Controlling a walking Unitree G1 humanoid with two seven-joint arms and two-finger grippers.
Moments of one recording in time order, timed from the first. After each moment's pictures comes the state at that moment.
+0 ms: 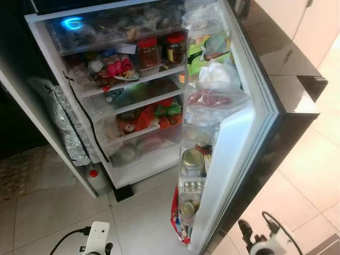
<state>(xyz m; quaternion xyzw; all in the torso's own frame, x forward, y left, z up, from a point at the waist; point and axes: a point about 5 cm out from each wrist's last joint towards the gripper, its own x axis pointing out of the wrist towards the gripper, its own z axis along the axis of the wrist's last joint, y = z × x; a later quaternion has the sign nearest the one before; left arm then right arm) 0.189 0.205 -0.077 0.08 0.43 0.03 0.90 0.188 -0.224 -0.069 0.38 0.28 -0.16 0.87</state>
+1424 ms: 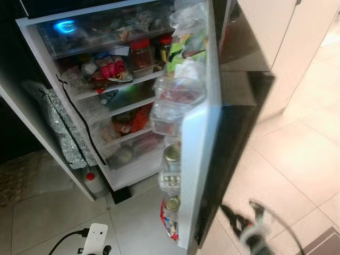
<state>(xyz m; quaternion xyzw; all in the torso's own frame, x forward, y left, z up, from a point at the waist) 0.187 0.210 -0.077 0.09 0.44 0.02 0.90 0.234 -0.204 -0.036 0.36 0.21 0.05 0.91</state>
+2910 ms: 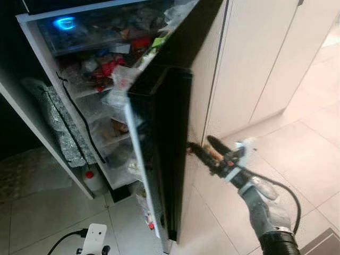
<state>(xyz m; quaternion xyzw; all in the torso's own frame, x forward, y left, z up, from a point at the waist) 0.185 0.213 -0.078 0.08 0.44 0.03 0.89 0.301 -0.140 0.104 0.17 0.00 0.36 0.92</state>
